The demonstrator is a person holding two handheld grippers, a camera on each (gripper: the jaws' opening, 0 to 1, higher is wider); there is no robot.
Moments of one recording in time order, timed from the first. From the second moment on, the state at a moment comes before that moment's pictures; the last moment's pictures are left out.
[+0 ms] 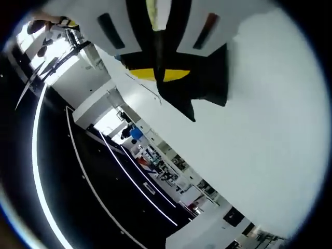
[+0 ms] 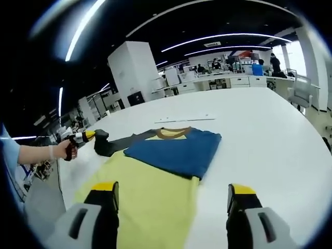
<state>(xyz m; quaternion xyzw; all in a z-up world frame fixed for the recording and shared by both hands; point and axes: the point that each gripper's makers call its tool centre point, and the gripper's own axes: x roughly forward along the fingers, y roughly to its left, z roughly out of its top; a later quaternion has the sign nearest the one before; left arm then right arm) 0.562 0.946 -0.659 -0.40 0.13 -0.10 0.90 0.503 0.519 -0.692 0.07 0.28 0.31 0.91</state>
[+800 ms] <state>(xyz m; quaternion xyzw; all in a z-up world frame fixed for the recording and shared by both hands) 0.626 0.765 -0.632 -0.37 0.17 -0.24 0.88 0.491 0.479 -0.709 0.11 0.28 0.27 0.91</state>
